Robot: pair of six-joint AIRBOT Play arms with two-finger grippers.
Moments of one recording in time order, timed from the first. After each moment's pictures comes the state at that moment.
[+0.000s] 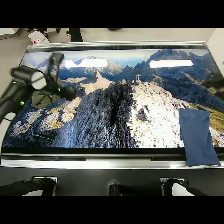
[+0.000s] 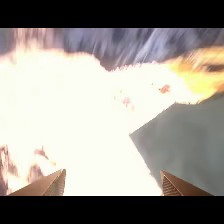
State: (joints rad) left arm -0.34 -1.39 1.50 1.68 -1.30 -1.71; right arm -0.34 -1.30 1.58 -1.46 1.35 1.78
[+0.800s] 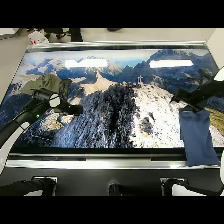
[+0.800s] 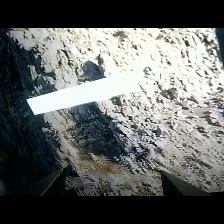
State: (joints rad) left arm -0.35 -1.38 1.21 1.60 -1.09 -1.87; right arm -0.23 -1.43 1.48 -1.27 1.51 1.71
